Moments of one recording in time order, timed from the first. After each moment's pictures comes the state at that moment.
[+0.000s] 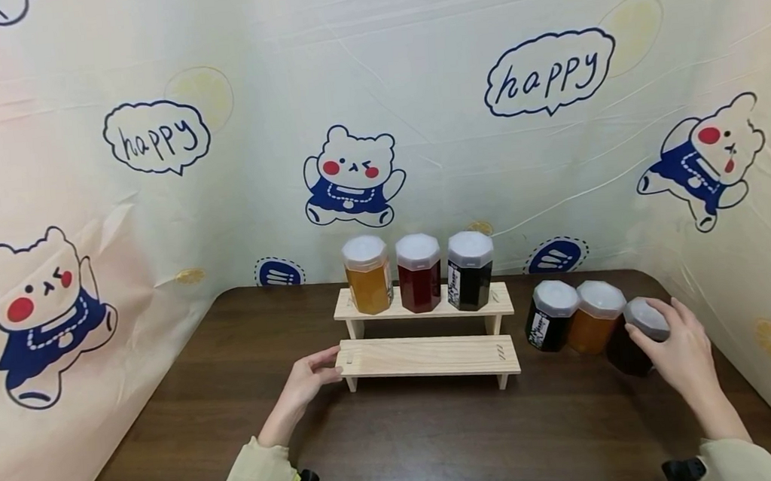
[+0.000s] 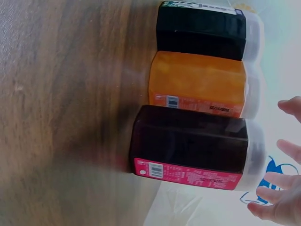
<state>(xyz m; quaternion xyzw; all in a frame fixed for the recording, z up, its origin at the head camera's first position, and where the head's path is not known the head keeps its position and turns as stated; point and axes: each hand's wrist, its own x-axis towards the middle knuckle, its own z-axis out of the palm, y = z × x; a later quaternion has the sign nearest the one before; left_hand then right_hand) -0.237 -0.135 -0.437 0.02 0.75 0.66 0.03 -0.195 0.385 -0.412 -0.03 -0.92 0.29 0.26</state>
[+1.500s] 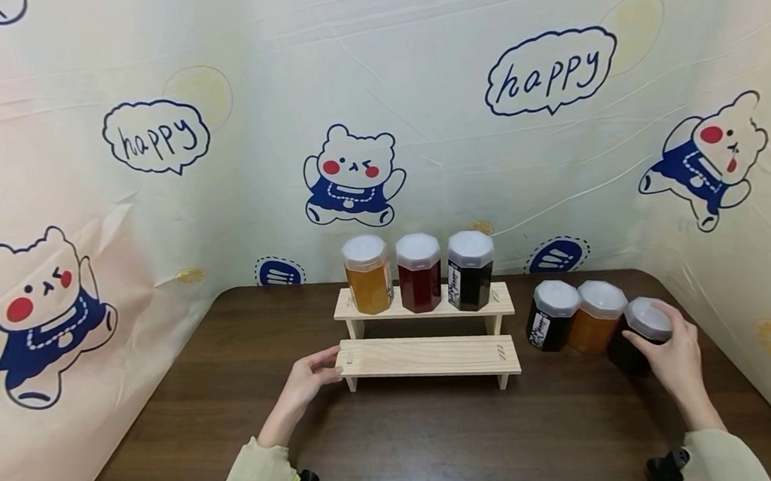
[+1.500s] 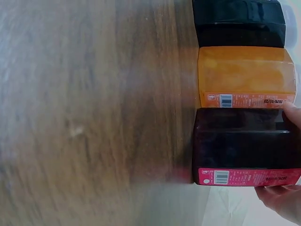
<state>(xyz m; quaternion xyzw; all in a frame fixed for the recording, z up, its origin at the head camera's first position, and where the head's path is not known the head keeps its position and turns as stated) -0.252 -0.139 -0.463 0.01 0.75 0.66 0.02 -0.213 0.396 -0.449 -0.10 -0.89 0.36 0.28</state>
